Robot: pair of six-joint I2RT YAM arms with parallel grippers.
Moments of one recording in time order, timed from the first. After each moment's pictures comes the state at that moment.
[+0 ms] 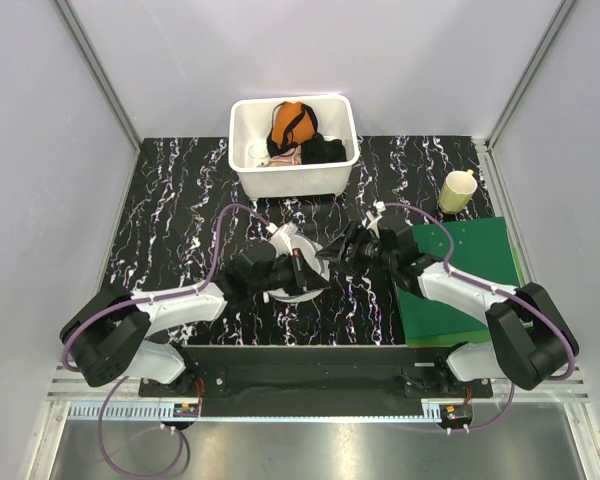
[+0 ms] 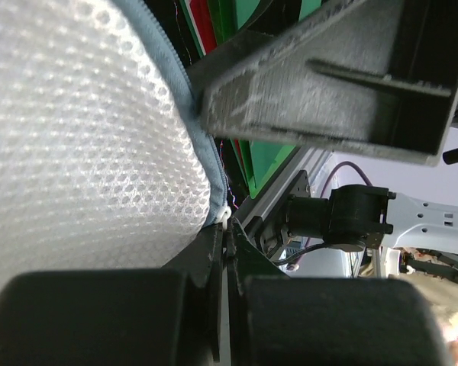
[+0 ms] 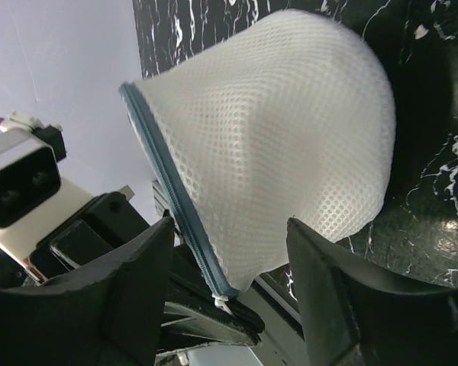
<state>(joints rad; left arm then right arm) -0.82 1.36 0.55 0.41 0.32 -0.99 0.53 1.36 0.64 0.22 -0.43 1.09</state>
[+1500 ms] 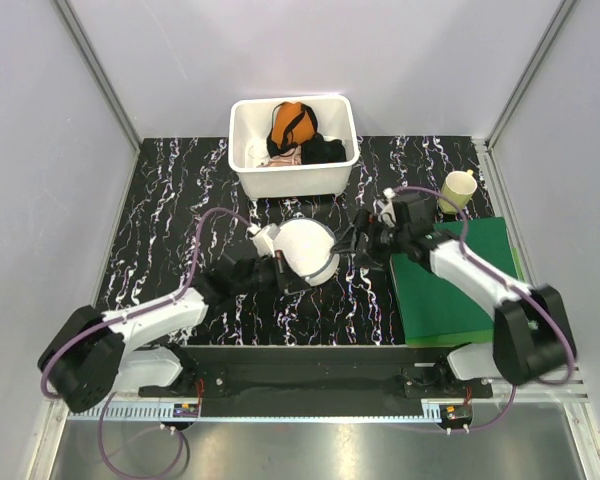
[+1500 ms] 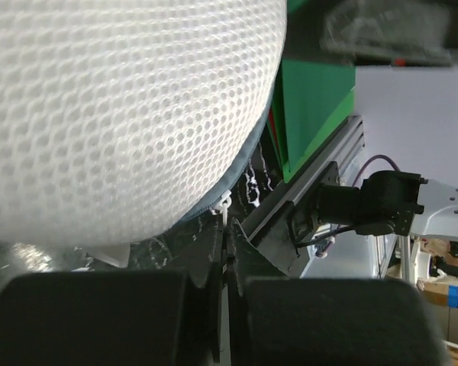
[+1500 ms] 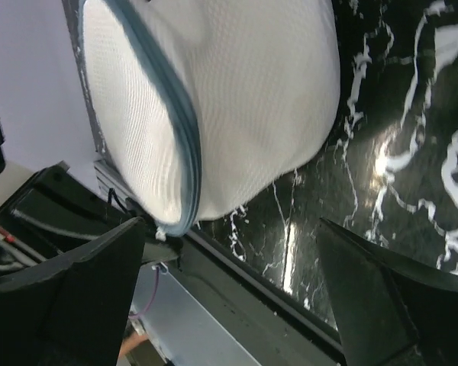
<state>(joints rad) -0.71 1.18 0.49 0.21 0.36 -0.88 0.38 1.41 0.86 -0.23 -0.55 0.76</state>
